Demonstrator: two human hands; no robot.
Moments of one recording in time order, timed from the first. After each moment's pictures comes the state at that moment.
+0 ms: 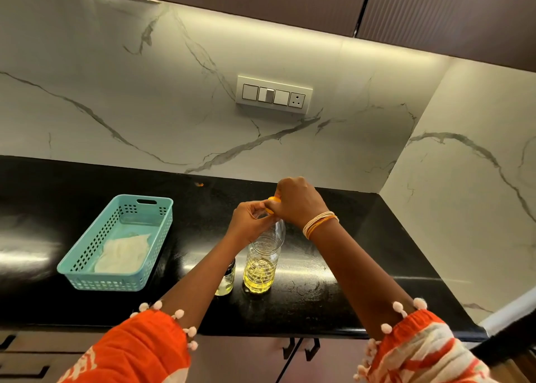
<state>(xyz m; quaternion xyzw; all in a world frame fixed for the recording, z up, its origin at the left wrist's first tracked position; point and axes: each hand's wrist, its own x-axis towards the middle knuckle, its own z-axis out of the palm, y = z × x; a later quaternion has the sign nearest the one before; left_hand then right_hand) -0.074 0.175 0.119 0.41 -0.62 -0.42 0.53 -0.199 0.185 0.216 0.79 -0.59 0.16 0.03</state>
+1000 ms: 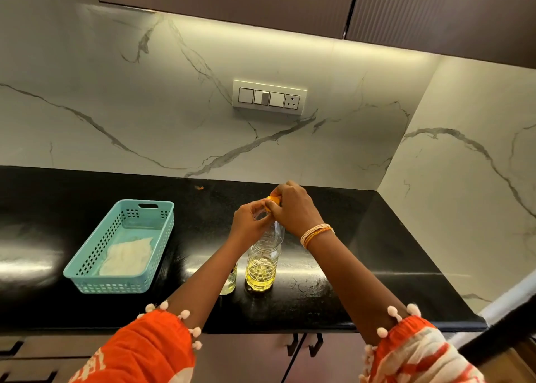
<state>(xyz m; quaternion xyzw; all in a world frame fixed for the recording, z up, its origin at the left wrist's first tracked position) -0.078 0.183 0.120 0.46 -0.63 -0.37 0.51 -0.198 0.197 0.194 0.76 -0.59 0.26 -0.05</state>
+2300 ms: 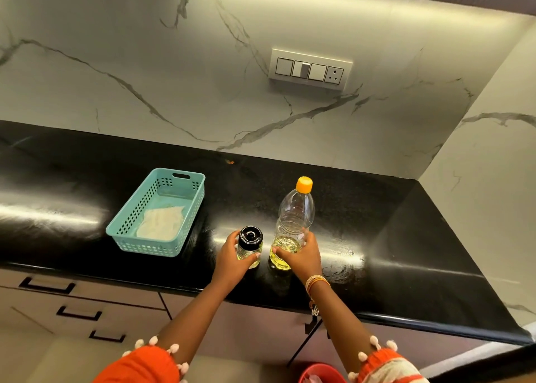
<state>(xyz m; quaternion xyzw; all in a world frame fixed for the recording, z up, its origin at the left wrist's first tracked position) -0.011 0.256 0.000 0.66 -0.51 -0.36 0.42 -0.189 0.227 0.021 0.53 -0.66 0.38 -0.37</state>
